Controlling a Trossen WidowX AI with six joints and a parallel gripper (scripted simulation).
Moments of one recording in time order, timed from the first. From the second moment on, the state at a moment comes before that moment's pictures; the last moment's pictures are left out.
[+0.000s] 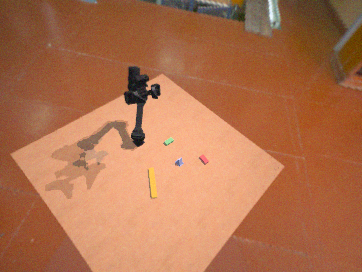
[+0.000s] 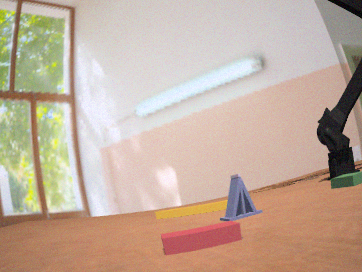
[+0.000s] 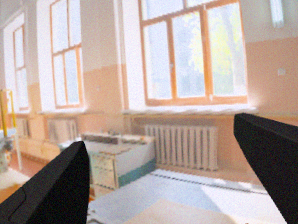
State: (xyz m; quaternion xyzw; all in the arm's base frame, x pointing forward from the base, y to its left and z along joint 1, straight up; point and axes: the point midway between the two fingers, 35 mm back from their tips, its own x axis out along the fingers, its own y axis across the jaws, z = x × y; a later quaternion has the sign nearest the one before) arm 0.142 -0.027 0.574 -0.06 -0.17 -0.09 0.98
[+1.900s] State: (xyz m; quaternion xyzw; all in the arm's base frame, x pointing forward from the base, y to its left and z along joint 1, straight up) arm 0.305 -0.132 0.184 0.24 0.53 -0.20 0.79
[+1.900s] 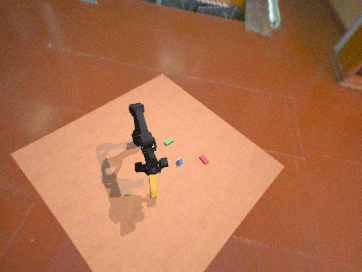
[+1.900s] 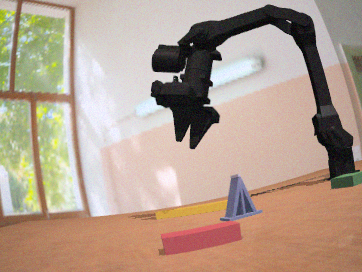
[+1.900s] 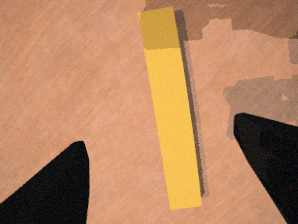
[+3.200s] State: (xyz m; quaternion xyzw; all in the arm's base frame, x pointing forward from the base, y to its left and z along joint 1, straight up) arm 0.284 -0.116 0.066 0.21 0.66 -0.21 0.69
